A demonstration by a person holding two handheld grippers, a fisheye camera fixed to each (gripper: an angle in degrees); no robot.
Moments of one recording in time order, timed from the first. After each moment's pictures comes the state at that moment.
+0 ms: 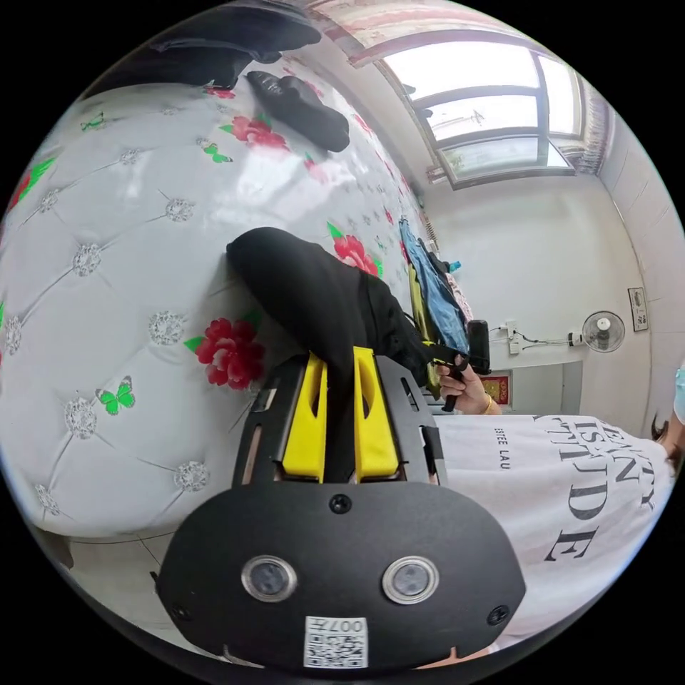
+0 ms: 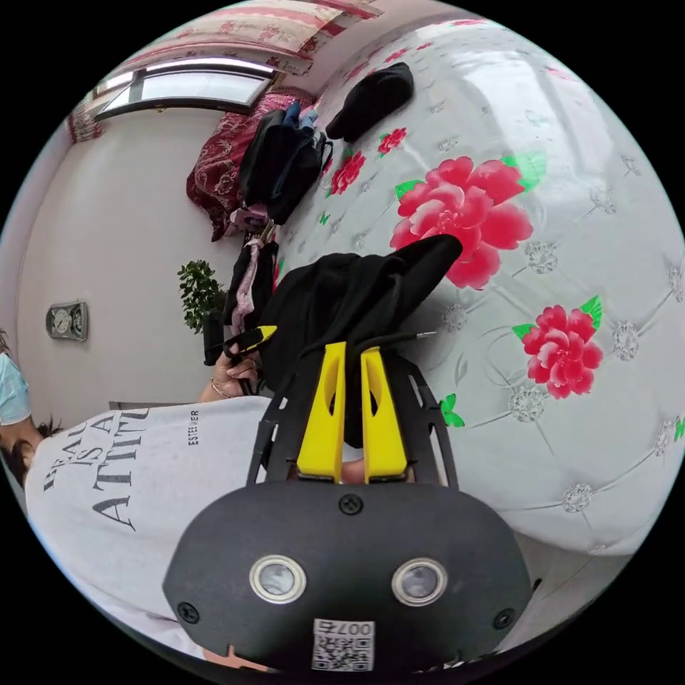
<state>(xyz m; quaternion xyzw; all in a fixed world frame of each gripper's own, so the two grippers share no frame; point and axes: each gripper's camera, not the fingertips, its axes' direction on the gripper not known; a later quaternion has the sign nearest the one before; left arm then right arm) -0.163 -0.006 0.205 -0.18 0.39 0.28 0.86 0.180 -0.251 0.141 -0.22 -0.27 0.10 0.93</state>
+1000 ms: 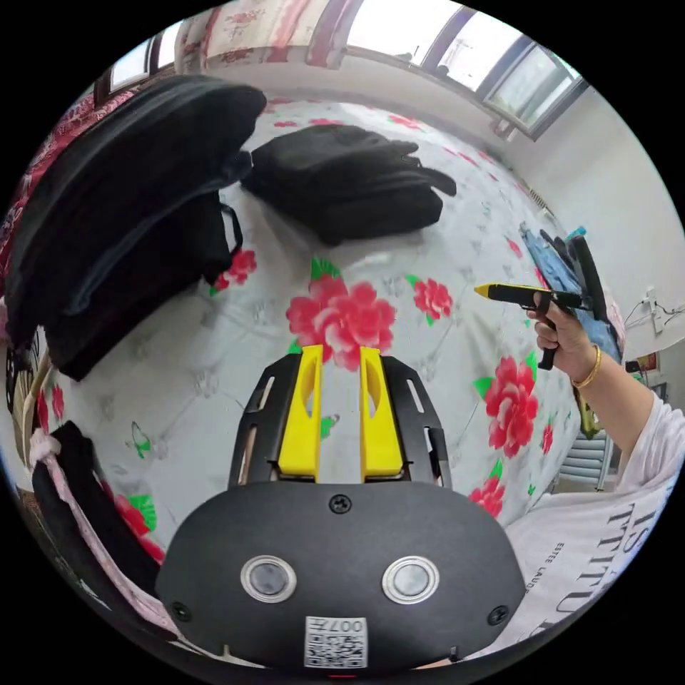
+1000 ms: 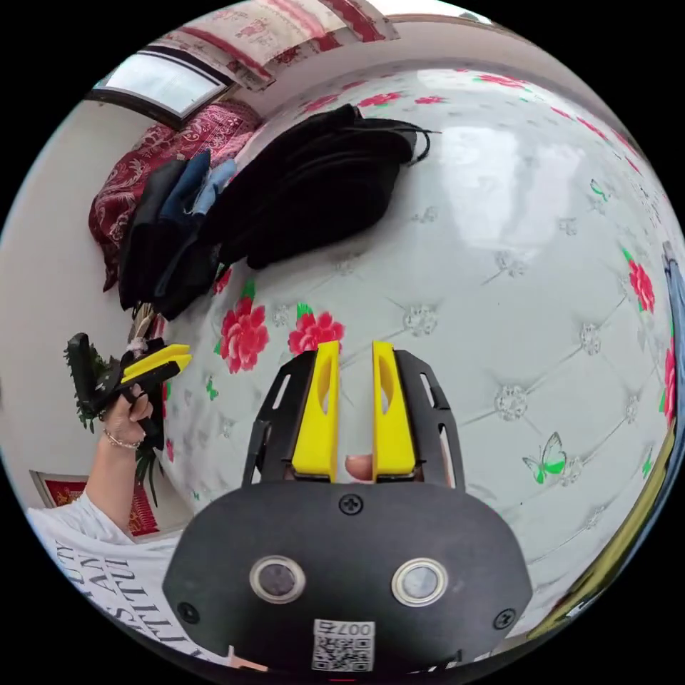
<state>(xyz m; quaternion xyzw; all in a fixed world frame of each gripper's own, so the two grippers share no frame) 0.060 -0.186 0.299 -0.07 0.08 0.43 0.90 0.099 -0.461 0.392 -0.22 -0.04 0.05 0.97</state>
